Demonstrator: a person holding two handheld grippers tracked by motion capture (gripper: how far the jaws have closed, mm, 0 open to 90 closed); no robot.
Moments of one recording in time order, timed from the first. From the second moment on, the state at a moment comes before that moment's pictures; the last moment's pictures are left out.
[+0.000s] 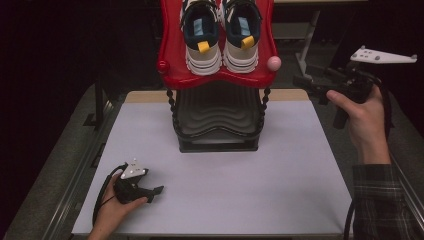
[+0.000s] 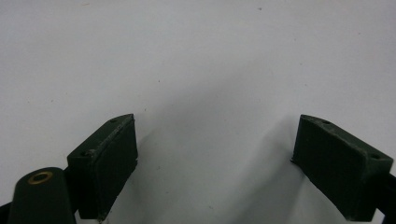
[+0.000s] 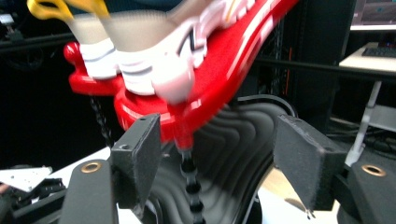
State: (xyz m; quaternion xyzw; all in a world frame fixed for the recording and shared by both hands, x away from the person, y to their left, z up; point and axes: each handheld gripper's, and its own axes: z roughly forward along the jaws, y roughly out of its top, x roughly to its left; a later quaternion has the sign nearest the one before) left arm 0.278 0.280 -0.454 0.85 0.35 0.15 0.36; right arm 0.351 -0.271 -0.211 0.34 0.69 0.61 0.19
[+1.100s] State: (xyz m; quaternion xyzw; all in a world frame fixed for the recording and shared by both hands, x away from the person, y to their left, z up) left arm 0.278 0.280 -0.454 0.85 0.35 0.15 0.36; right arm 0.306 -0.296 -0.344 0.40 0.72 0.54 0.17
